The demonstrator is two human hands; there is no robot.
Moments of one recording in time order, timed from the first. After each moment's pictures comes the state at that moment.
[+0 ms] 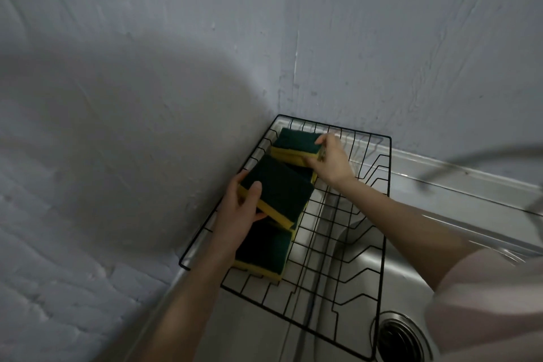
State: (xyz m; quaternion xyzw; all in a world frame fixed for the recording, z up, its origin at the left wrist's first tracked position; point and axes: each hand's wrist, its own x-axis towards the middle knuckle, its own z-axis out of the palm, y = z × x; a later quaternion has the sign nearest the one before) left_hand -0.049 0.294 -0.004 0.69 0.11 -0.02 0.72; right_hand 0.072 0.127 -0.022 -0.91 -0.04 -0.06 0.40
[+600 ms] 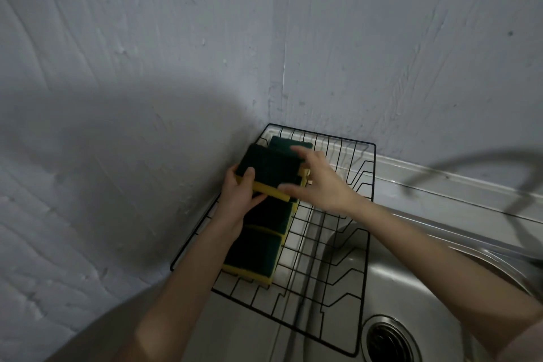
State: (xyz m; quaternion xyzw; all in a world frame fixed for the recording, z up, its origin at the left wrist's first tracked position) left_hand -0.015 0.280 0.007 0.60 0.16 -0.04 0.79; right_hand 0.014 0.121 0.020 -0.90 -0.18 0.08 0.40
